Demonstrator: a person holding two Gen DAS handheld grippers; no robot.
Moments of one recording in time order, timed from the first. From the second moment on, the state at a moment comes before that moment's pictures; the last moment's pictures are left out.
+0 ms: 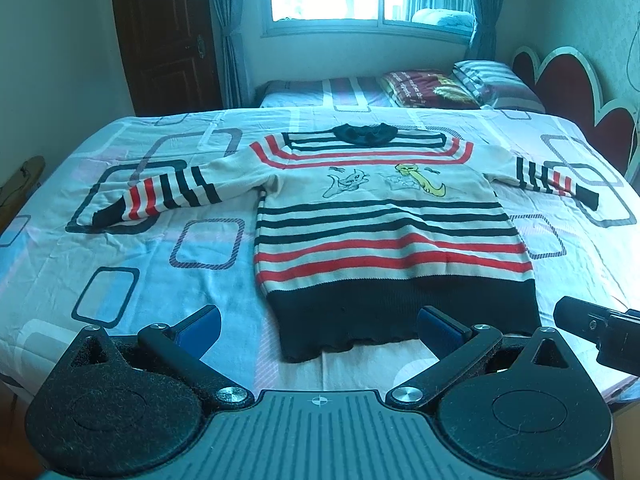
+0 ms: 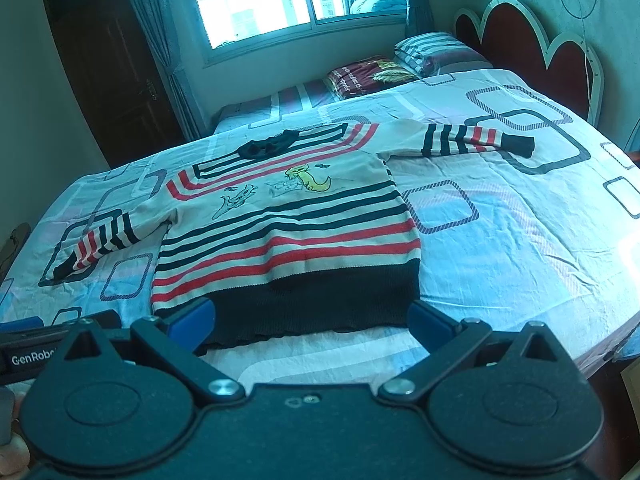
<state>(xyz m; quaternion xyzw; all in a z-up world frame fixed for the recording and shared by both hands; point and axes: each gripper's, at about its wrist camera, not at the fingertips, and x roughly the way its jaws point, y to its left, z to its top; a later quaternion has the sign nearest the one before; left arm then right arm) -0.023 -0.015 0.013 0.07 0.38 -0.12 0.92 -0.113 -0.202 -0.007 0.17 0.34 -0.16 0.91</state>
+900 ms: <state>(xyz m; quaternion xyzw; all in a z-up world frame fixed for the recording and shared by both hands) -0.020 -0.016 0.010 0.08 0.38 -0.11 0.92 -0.110 -0.201 -0.011 0.17 0.34 -0.16 0.91</state>
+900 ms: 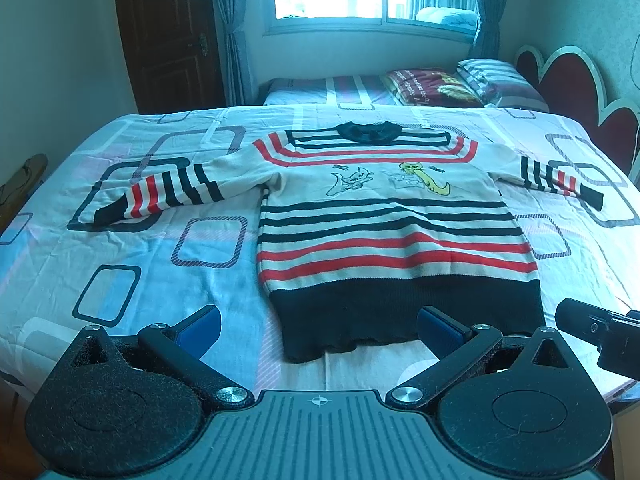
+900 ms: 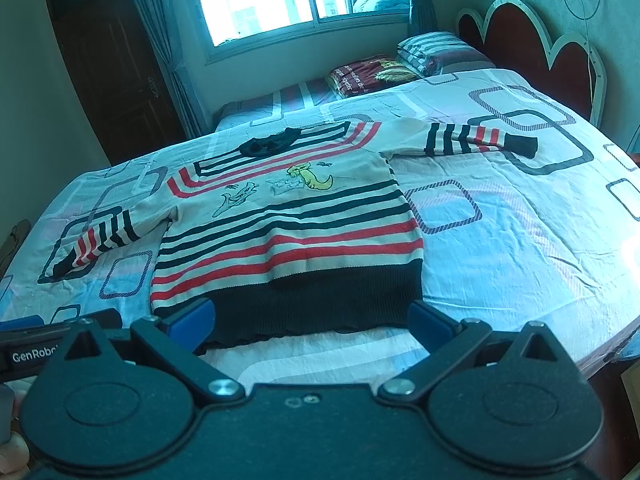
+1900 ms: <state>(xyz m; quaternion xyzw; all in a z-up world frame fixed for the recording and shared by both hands) -0.004 -0.021 0.000 0.07 0.39 -0.11 0.91 -0.096 -0.206 -0.019 0.17 0.35 -0.16 0.91</state>
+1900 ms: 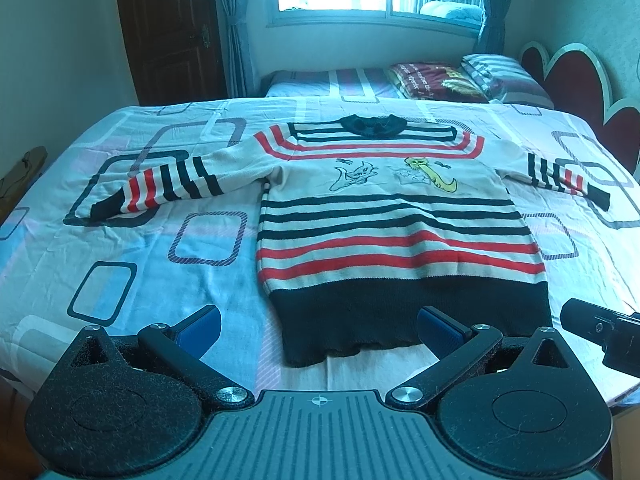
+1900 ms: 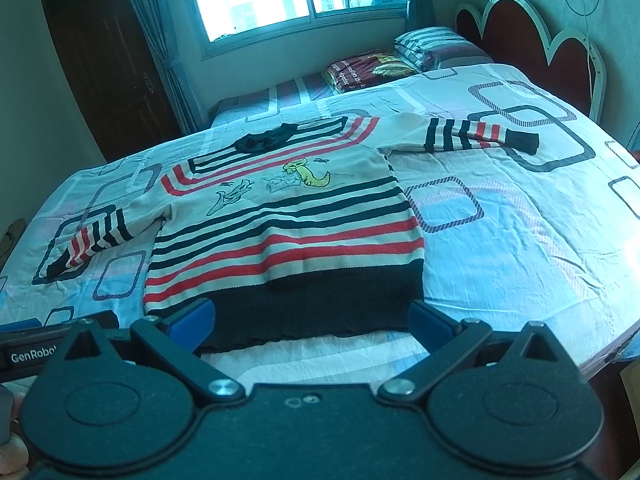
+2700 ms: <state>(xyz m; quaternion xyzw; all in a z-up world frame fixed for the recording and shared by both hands) 0.091 -0.090 -0.030 0.07 0.42 -0.09 0.90 -0.029 -0.297 -0.045 0.19 0.35 -0.21 0.89</state>
